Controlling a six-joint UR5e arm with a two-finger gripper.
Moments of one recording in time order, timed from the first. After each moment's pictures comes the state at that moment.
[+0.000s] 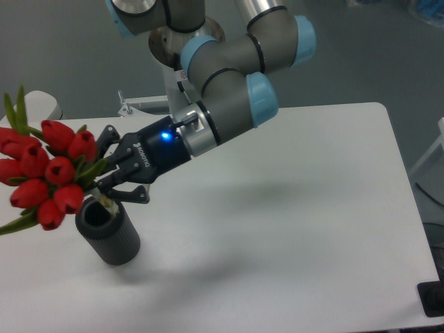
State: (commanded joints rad) arm 2.38 -1.85 -1.67 -1.01 0.15 1.20
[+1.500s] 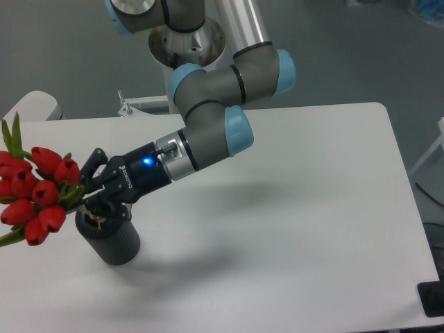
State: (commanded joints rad) arm 2.38 -1.95 -1.78 -0.91 0.17 1.33
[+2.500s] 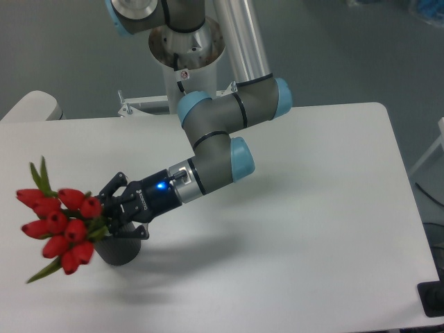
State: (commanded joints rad) arm 2.39 -2.04 -1.83 -0.89 0.17 1.50
